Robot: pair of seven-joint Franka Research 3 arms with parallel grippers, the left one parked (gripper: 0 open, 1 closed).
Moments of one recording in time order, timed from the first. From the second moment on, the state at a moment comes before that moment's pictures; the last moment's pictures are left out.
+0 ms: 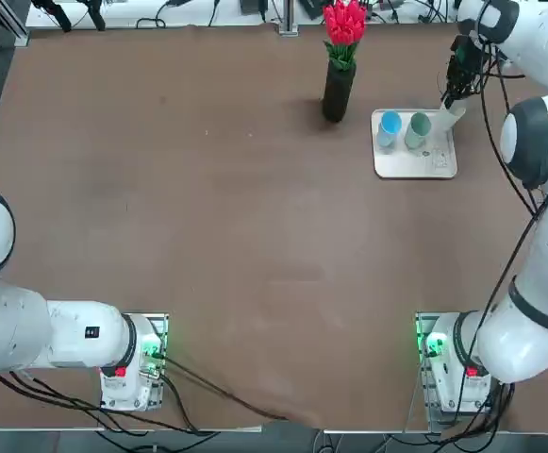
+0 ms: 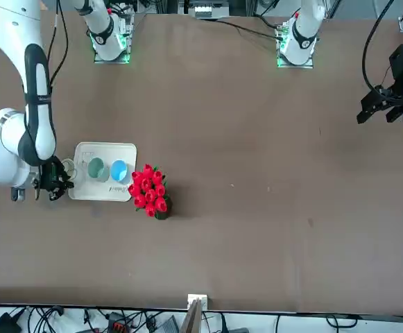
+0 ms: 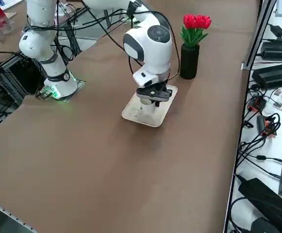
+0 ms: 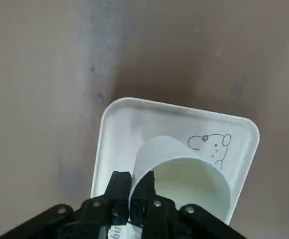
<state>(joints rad) 0.37 0.57 -0.56 -1.72 0.43 2.02 1.04</state>
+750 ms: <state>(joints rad) 0.39 0.57 -0.56 -1.85 0.45 2.14 1.04</state>
